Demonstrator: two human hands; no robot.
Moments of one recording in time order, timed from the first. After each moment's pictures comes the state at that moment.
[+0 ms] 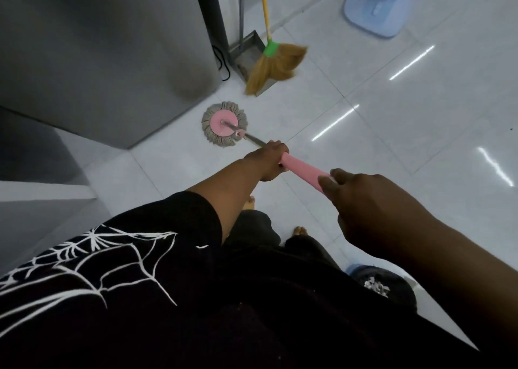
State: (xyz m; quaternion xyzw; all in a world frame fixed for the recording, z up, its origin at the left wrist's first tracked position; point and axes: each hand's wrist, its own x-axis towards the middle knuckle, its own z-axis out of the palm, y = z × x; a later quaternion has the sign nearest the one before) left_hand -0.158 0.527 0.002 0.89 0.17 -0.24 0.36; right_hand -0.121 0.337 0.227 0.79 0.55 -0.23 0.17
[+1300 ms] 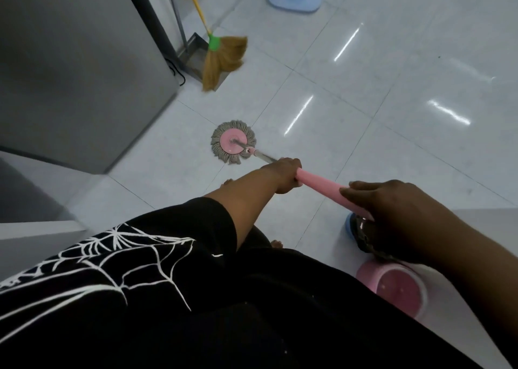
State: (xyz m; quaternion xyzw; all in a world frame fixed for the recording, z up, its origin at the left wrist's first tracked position) left_hand -0.285 0.348 0.034 0.90 0.00 -0.33 0.29; right_hand -0.307 0.151 0.245 0.87 0.37 -0.29 0.09
